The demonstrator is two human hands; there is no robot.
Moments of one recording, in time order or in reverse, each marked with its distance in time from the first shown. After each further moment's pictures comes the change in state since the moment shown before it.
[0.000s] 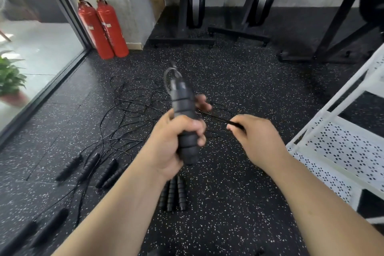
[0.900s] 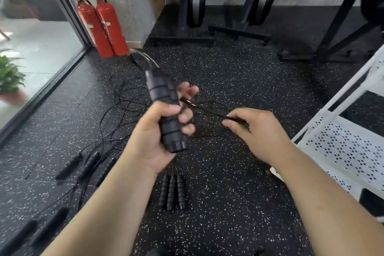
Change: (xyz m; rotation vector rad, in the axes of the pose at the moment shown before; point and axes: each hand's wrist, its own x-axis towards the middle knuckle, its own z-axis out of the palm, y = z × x) left_hand 0.001 0.018 -0.015 -0.182 -0.055 0.001; right_hand 0.006 -0.004 -0.019 0.167 -0.016 -0.100
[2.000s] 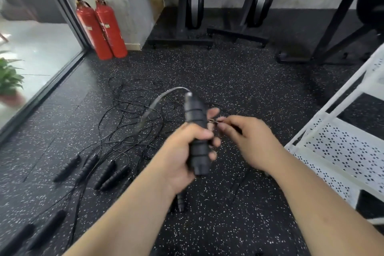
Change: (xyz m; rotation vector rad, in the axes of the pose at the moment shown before) left_hand -0.004 -0.047 0.018 0.061 0.183 -0.236; right_hand -0.006 -0.014 0.008 0.151 -0.082 0.083
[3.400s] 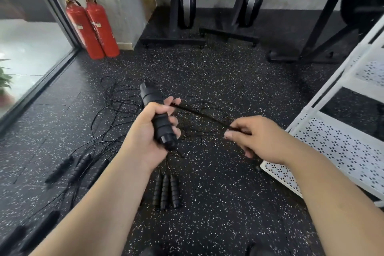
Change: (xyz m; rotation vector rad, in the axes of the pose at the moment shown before) left_hand -0.006 0.036 -0.020 -0.170 0.225 0.071; right_hand -0.027 -0.003 -0.046 -0.007 -0.271 0.171
